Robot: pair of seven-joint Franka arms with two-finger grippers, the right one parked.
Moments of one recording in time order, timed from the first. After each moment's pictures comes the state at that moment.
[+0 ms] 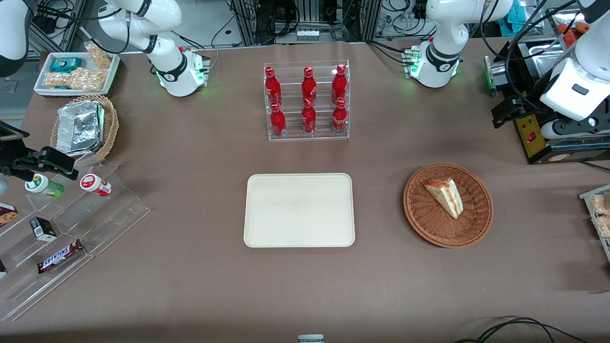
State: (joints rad) arm 0.00 -0.04 -0.13 -1.57 0.02 1.43 -0.22
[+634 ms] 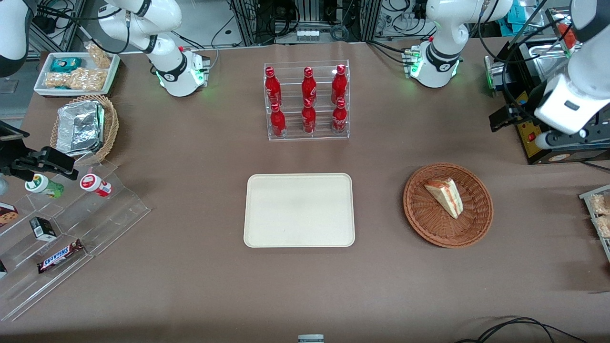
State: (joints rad) arm 0.03 0.00 -0.12 -1.61 0.02 1.40 -0.27
